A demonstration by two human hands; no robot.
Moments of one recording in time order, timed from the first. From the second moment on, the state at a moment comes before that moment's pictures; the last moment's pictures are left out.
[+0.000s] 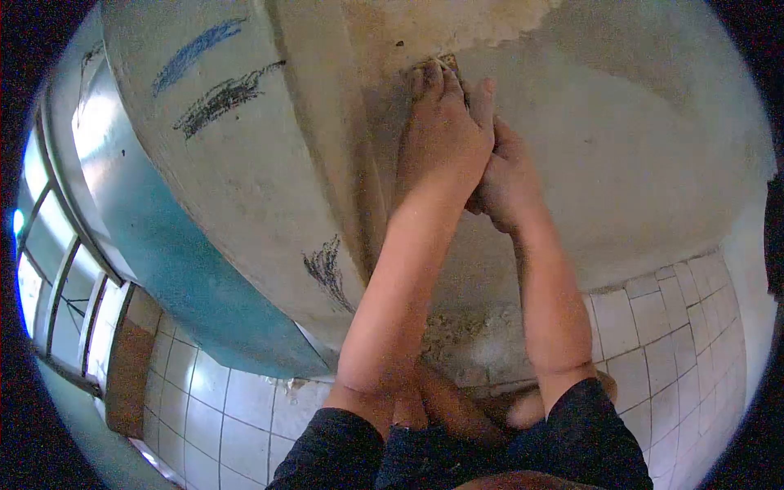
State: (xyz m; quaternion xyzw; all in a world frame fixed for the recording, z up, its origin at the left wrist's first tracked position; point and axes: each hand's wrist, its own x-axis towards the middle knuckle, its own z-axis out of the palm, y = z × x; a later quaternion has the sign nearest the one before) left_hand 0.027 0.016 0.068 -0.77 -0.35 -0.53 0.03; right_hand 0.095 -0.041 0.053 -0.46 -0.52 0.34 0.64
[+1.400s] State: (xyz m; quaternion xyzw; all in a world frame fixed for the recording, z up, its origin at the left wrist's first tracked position) left_hand 0.039 -0.020 -0.033 -0.84 -0.41 -0.35 0.08; right_hand 0.178 -0.035 -0.095 -0.60 -0.67 0.15 0.42
